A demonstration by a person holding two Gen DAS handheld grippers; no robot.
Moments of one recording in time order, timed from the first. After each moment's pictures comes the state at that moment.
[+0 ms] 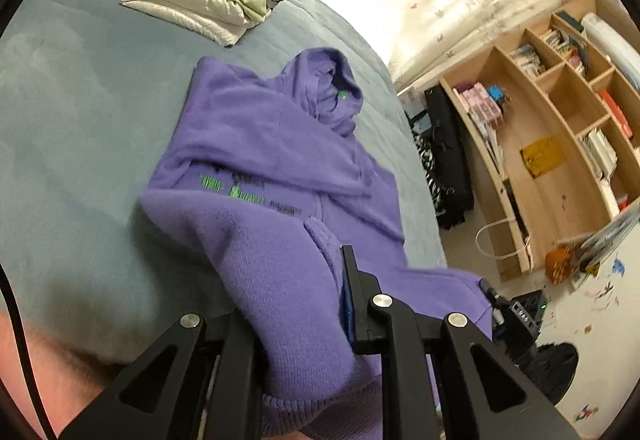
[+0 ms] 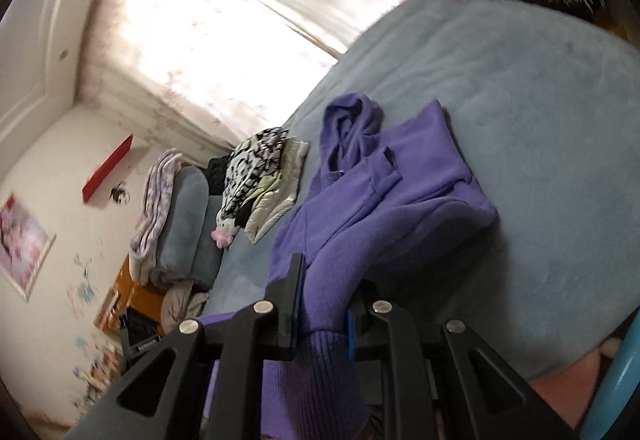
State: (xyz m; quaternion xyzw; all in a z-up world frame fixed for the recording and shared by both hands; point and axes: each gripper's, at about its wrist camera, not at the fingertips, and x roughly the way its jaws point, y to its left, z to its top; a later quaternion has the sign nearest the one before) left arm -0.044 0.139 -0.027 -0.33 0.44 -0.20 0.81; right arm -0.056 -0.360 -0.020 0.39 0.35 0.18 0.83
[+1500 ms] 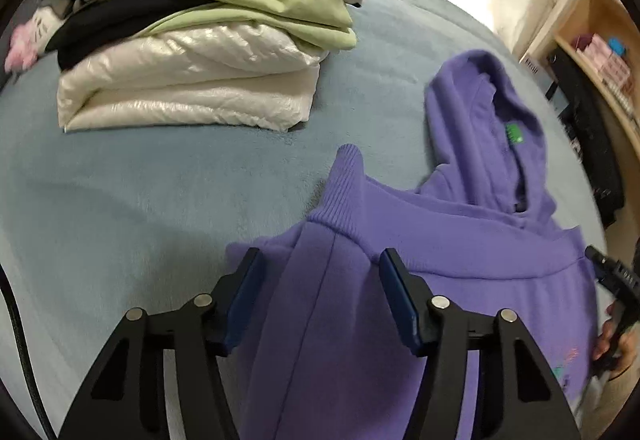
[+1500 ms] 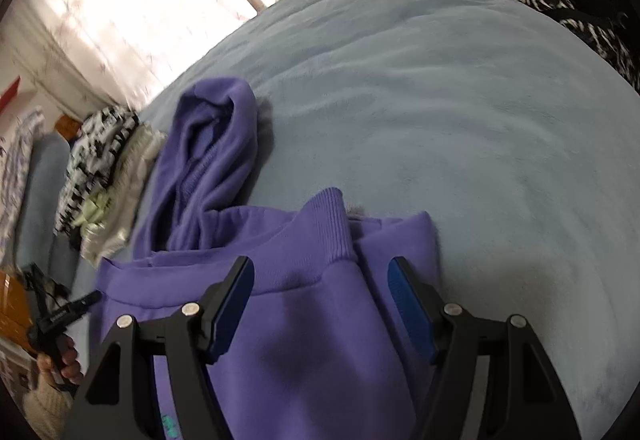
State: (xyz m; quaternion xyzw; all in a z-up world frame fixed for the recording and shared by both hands) left arm 0.277 0.124 -0.137 -0.11 0.51 -0.04 0.85; right arm 0.271 -0.341 -0.133 0.19 0.48 0.06 0.85
